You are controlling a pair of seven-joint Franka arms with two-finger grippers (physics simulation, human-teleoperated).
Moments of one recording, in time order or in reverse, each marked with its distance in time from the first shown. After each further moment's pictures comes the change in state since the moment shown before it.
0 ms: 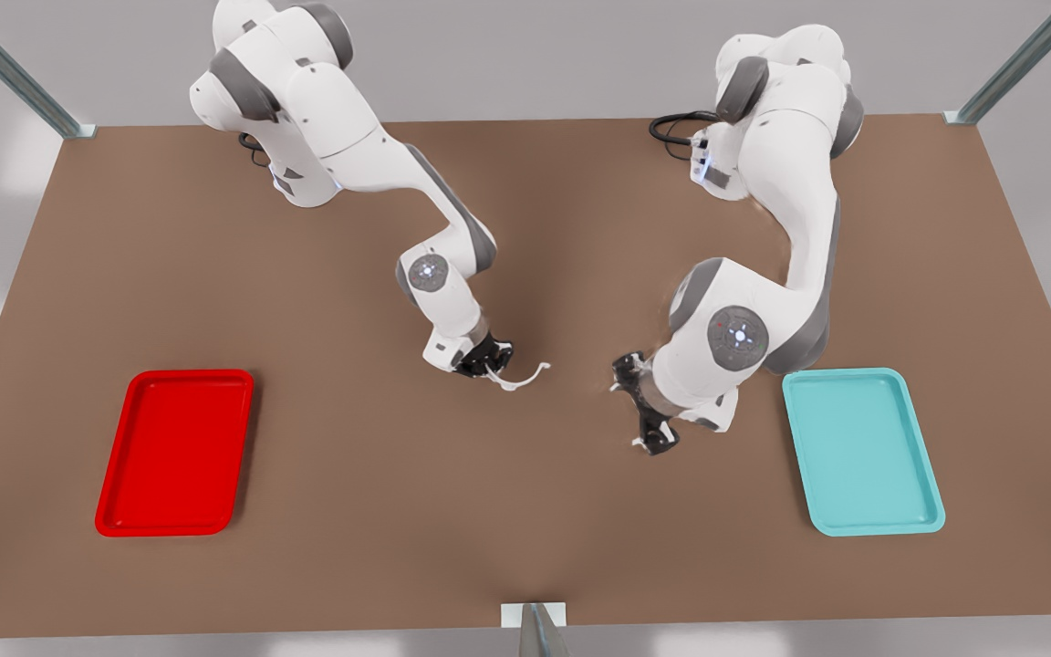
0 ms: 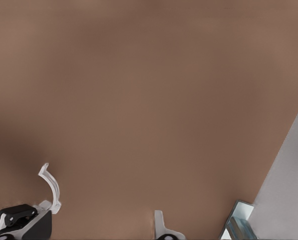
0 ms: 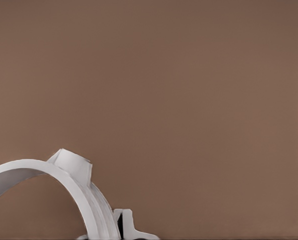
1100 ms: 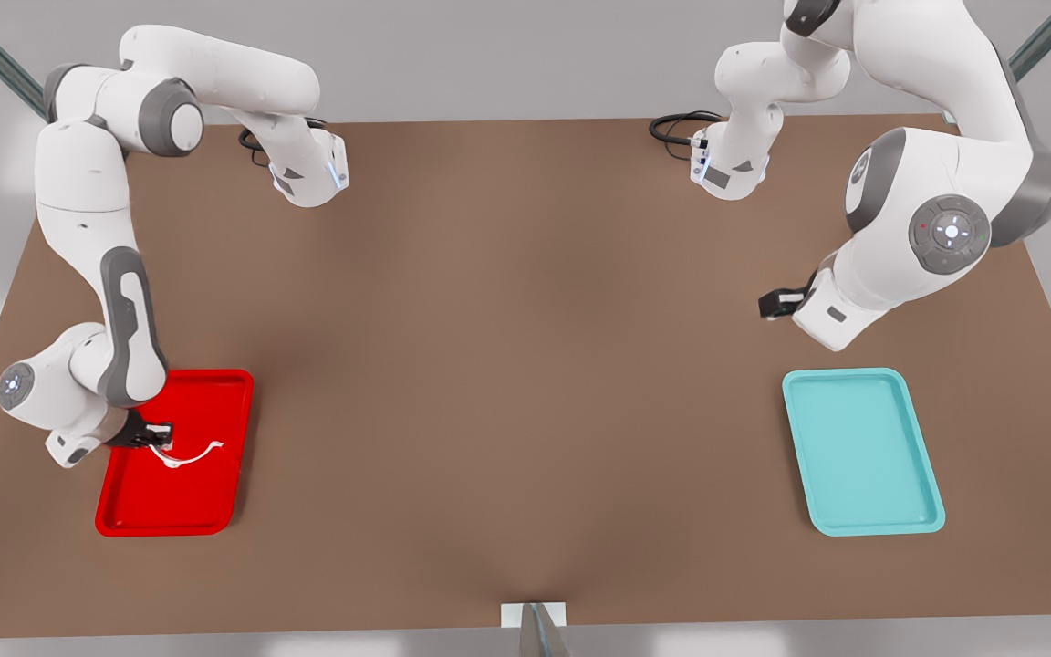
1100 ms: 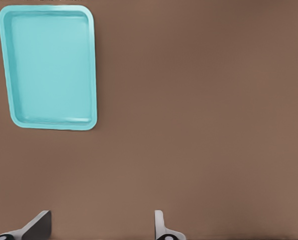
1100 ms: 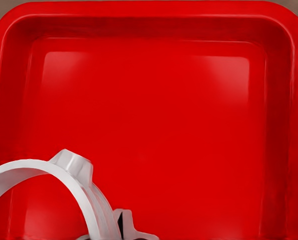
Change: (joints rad) left arm 0.255 -0.405 -0.113 -0.346 0.170 -0.363 1.986; right arm -1.002 0.097 -0.047 0.260 -0.006 -0.513 -0.897
